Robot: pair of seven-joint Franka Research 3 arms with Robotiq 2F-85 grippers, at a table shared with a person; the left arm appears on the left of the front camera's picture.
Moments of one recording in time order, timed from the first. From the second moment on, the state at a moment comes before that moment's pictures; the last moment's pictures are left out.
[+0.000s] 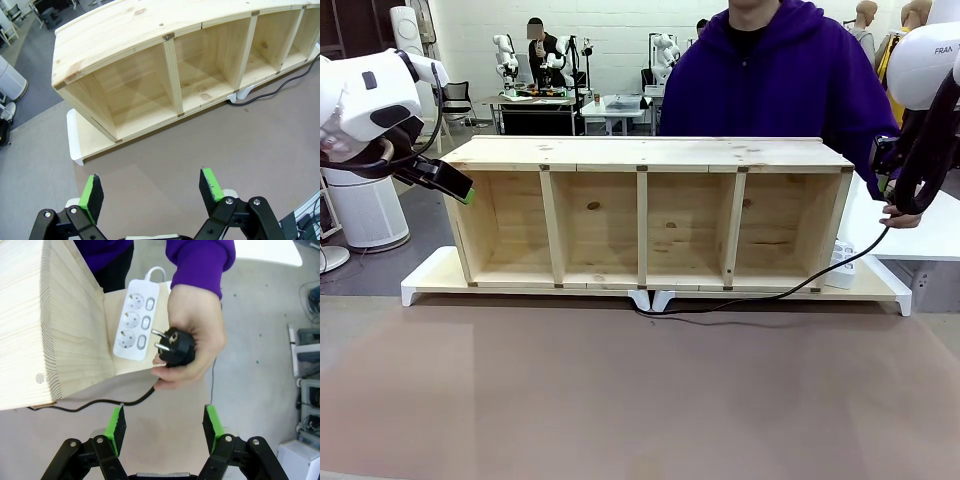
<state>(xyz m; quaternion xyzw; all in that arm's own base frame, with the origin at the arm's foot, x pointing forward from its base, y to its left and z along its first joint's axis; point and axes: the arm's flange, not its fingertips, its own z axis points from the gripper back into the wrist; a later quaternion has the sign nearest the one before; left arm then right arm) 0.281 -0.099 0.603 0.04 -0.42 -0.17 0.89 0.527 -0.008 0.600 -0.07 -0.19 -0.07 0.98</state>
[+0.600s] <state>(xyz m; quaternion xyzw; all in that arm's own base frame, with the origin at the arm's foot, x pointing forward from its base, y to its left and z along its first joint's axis) 0.281 -0.099 0.603 0.04 -0.42 -0.17 0.89 0.527 -0.008 0.600 -0.07 -0.19 -0.07 0.98</state>
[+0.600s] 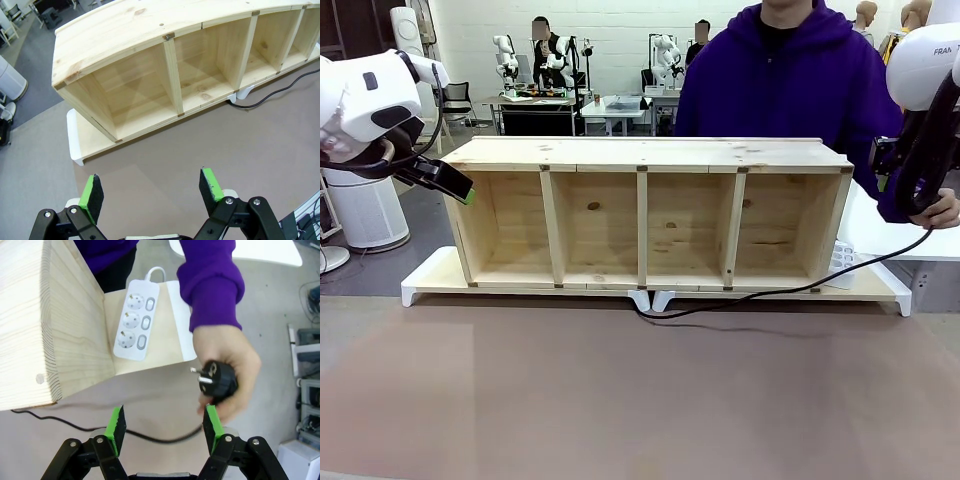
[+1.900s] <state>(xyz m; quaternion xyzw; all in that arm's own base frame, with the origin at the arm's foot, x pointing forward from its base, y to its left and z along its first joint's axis) 0.281 -0.099 0.603 0.04 -0.42 -0.17 0.89 0.527 -0.008 0.600 -0.07 -0.19 -0.07 0.98</state>
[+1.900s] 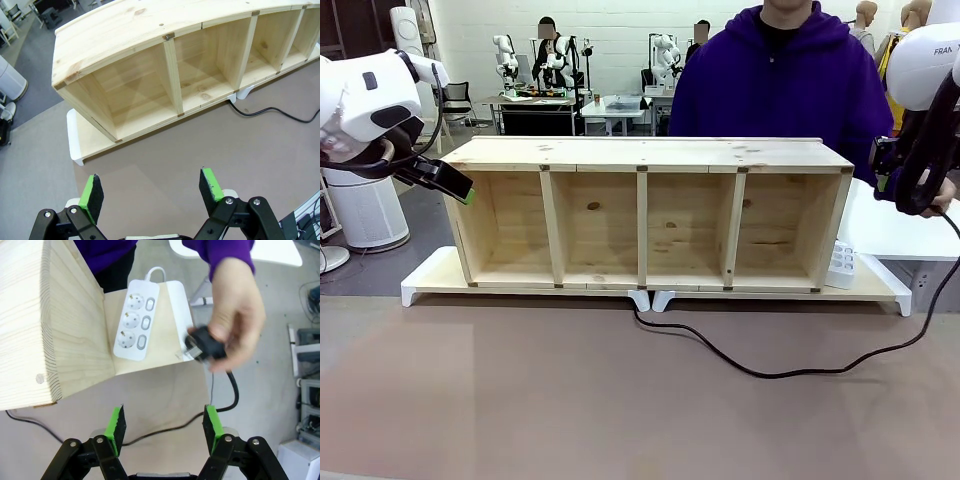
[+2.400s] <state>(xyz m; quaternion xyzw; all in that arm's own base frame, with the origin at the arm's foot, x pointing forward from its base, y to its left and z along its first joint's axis) 0.281 -0.099 0.603 0.04 -0.42 -0.17 0.89 0.527 -0.008 0.600 -0.07 -0.19 -0.07 0.98</state>
